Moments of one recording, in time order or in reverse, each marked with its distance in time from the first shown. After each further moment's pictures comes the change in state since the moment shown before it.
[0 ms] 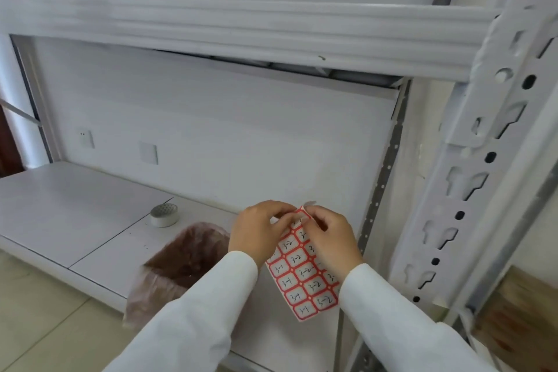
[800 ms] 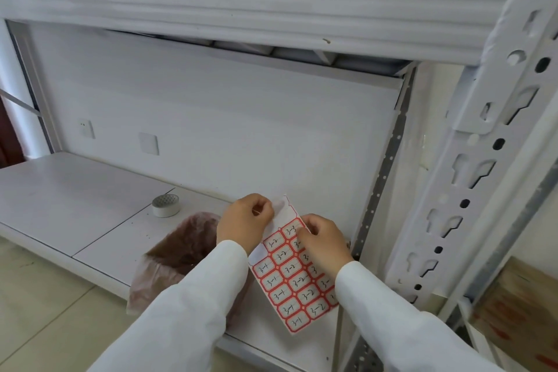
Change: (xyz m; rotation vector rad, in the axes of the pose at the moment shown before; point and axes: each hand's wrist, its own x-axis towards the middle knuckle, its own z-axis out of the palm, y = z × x) left_hand -0.001 -0.023 -0.001 -0.053 0.071 -0.282; right_hand 0.005 0.025 0.019 -0.059 -0.135 0.140
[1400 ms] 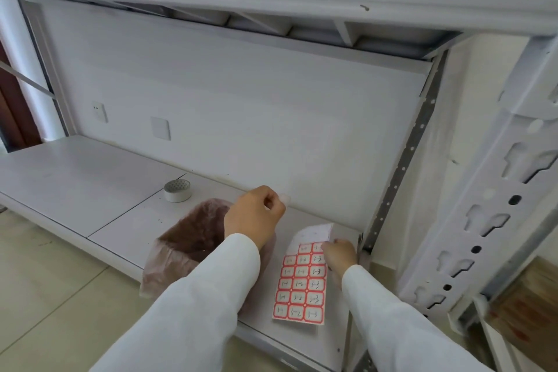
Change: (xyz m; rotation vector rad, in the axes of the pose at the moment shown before) left_hand -0.003 -0.009 -0.004 0.099 0.011 -0.059; right_hand 0.054 0.087 0.040 0.264 0.154 0.543
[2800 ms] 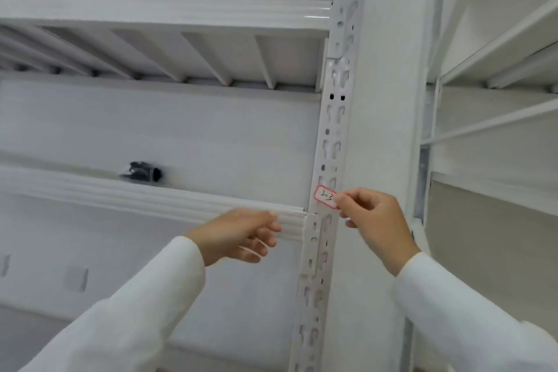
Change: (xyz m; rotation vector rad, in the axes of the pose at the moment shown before) left_hand -0.053 0.239 -0.168 -0.590 -0.617 0.283; right_hand -0.303 -0.207 -0.261 0.127 0.301 -1.148
